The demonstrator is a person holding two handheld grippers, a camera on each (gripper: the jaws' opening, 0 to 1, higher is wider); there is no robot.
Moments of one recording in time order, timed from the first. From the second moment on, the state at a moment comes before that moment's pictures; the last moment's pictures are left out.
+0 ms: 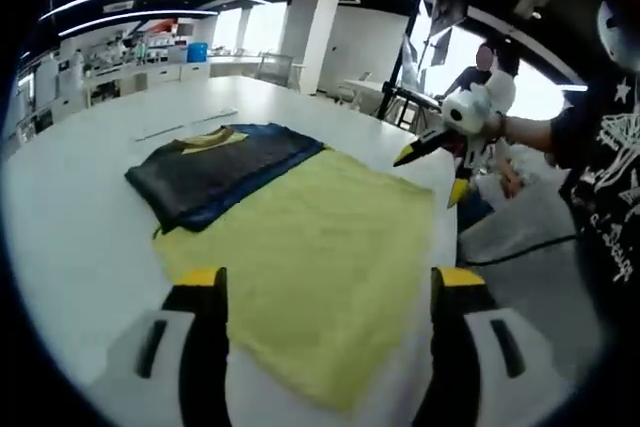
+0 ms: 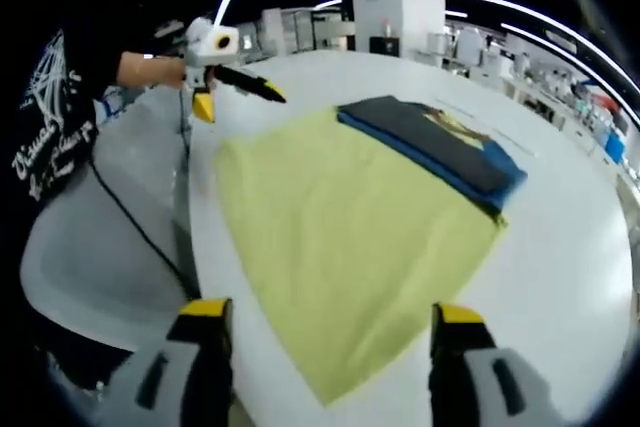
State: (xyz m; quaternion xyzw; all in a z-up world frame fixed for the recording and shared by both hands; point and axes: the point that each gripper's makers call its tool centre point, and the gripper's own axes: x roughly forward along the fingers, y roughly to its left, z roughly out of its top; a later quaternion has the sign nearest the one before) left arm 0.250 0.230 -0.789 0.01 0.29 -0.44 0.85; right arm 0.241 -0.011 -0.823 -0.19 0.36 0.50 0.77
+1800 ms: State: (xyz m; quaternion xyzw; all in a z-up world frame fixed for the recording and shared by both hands) left arm 0.219 0.253 -0.844 0.19 0.32 -0.43 0.82; right arm 0.237 -0.030 -0.847 -0.26 0.37 0.49 0.75
